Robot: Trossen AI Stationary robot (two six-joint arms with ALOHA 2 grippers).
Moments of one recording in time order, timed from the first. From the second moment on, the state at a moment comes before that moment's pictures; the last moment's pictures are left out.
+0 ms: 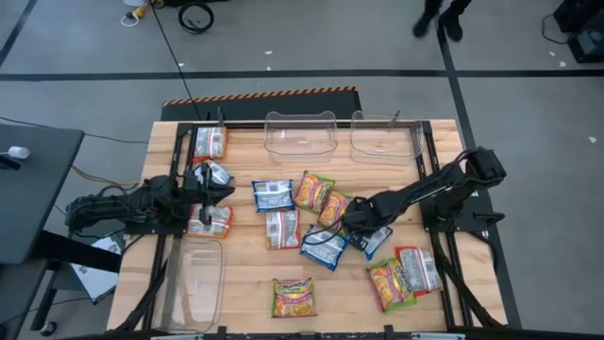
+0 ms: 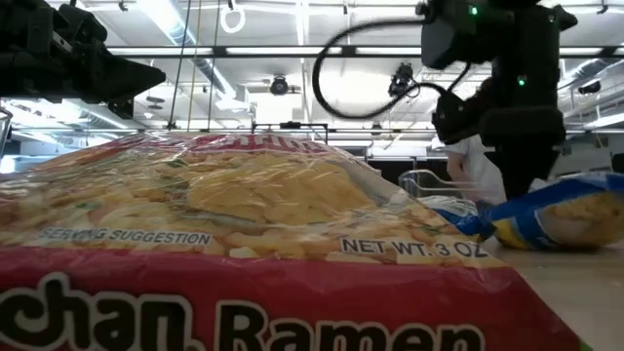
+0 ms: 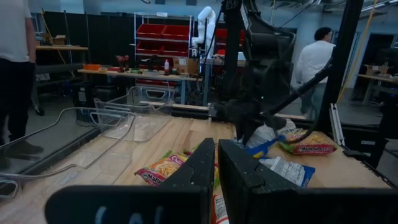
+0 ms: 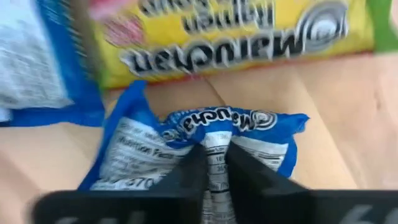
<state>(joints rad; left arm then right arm) 0.10 0.01 0.01 0.10 -0.04 -0.07 0.24 1.60 0.92 -0.78 0.09 0.84</state>
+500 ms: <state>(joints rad) 0.10 0.01 0.01 0.10 -0.04 -0.08 0.12 1.11 1.01 -0.75 0.52 0.07</state>
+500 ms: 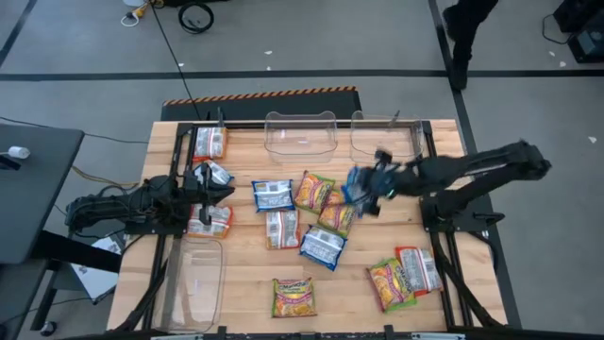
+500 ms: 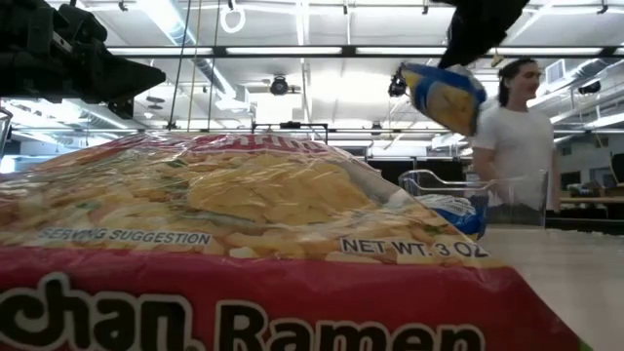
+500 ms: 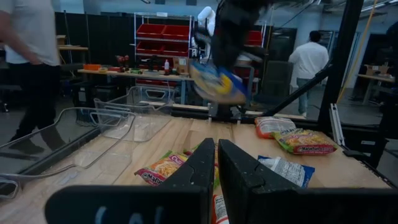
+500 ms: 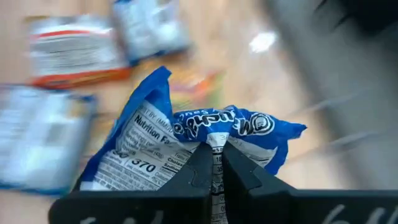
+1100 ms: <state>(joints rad) 0.10 0.01 0.01 0.10 -0.04 -0.07 -0.73 1.06 0.68 -0.01 0.10 -0.77</state>
